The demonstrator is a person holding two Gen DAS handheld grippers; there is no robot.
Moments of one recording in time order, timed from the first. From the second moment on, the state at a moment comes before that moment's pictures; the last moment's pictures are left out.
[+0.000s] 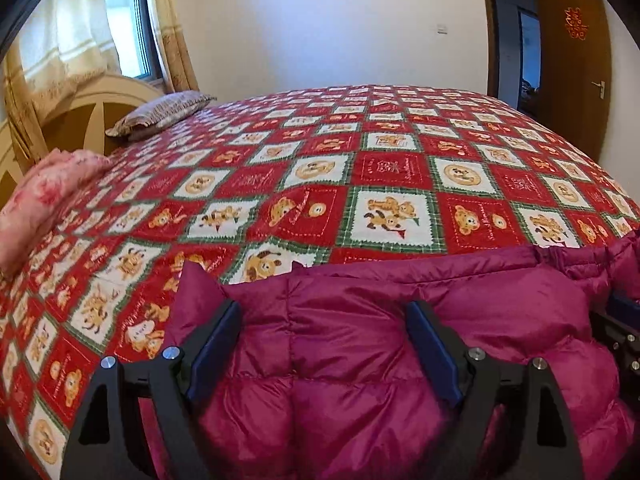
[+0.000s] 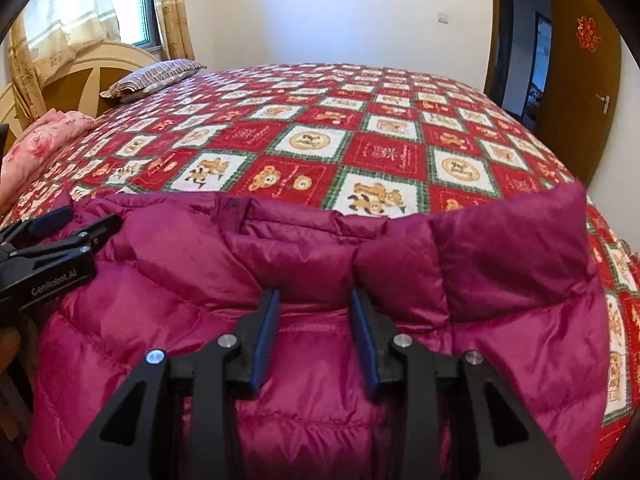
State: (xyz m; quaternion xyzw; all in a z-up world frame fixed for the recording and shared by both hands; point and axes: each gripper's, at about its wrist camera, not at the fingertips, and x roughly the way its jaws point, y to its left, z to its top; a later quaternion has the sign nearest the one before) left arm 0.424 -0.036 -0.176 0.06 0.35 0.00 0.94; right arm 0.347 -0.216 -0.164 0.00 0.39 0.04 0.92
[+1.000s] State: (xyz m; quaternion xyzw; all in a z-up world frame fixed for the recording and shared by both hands) left arm 0.439 -0.037 -0.193 0.07 0.39 0.02 0.92; right arm 0.357 -0.212 -0.176 -0.01 0.41 0.04 0.91
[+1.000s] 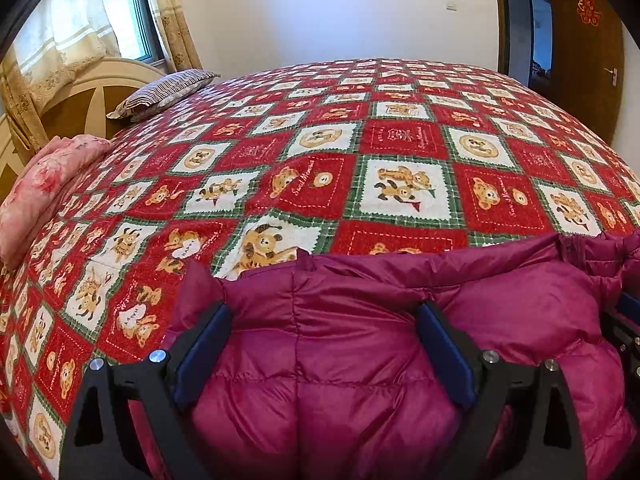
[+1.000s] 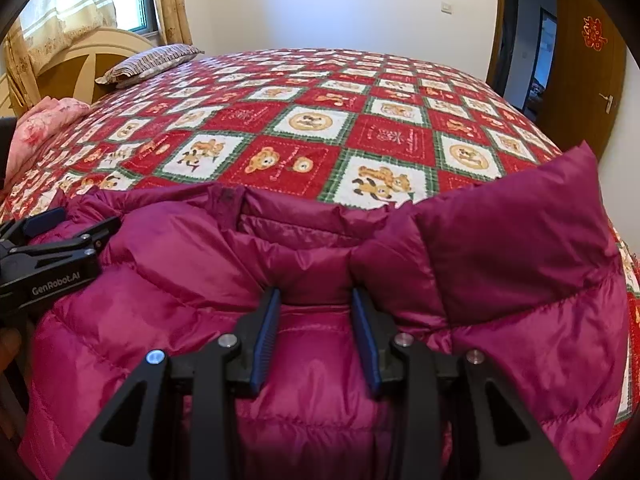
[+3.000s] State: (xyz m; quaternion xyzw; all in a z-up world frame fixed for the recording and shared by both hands) left arm 0.402 -0.048 -0.191 0.07 0.39 -0.01 0.92; right arm 0.366 -0.171 -0.176 -0.03 0.44 0.00 0.90
